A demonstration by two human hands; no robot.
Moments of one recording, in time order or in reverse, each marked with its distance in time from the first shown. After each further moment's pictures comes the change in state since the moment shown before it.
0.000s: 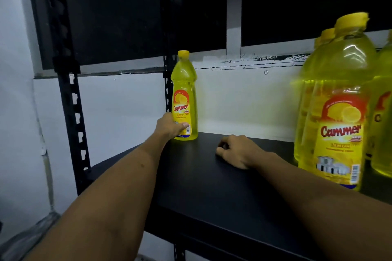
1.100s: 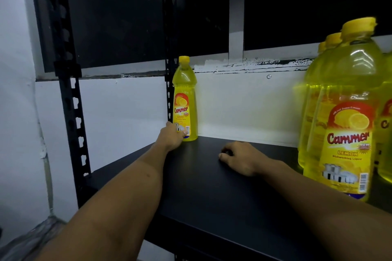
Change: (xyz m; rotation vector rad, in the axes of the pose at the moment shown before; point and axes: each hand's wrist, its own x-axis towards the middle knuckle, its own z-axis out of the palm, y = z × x) left_hand 0.005 -0.017 0.012 0.161 -0.012 -0.025; right_hand 0.006 0.007 0.004 0.016 -0.015 -0.061
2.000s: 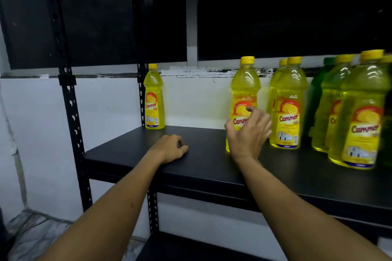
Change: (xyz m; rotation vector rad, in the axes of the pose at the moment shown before) left_hand -0.183 0.083 0.001 0.346 -0.275 0.339; right_hand -0.168 -0.006 -0.062 0.131 1.242 0.351
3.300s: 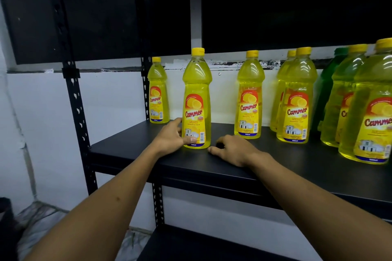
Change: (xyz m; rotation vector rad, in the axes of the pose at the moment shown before) left_hand -0.013 0.004 -0.010 -0.621 0.057 0.058; right_hand -0.008 0.018 0.014 -0.239 -1.208 -0.291
